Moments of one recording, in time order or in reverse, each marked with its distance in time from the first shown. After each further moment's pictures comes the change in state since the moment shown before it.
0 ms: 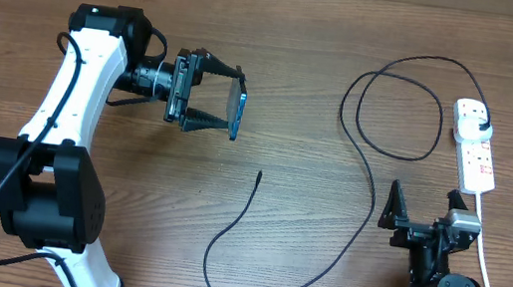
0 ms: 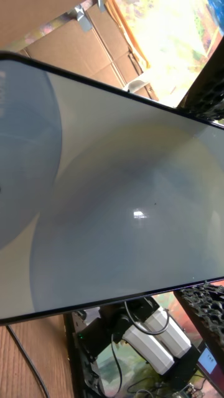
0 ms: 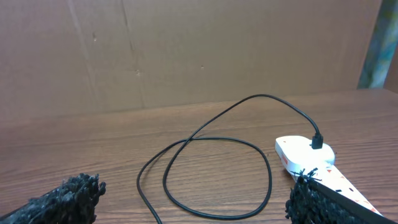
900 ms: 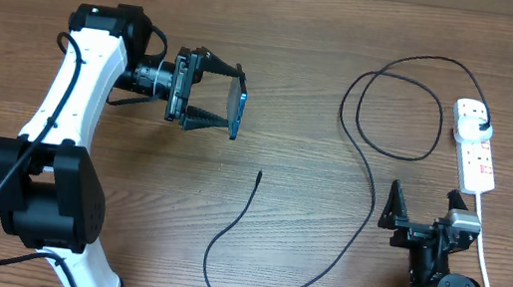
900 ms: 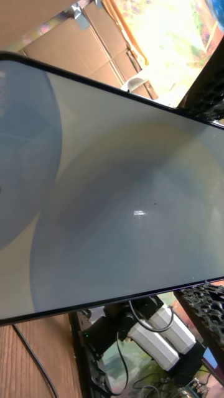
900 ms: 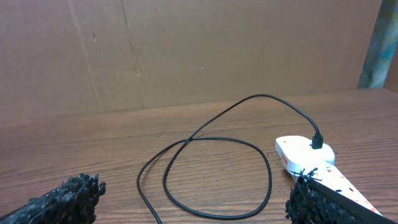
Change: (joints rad) left arm 0.000 0.000 0.000 0.026 -0.003 0.000; right arm 0.000 0.000 0.000 0.000 0.000 0.000
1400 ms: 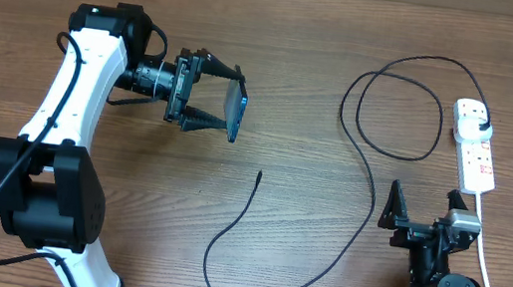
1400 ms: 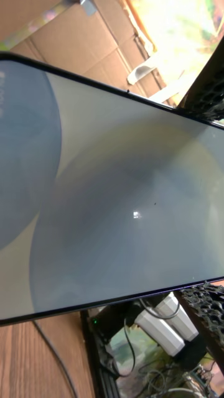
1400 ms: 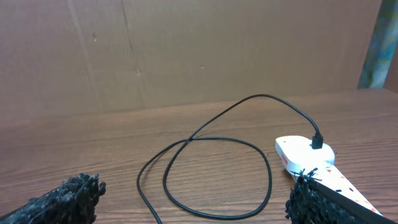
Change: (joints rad) left arm 0.000 0.000 0.000 0.019 -0.053 -0.001; right arm 0.000 0.000 0.000 0.000 0.000 0.000
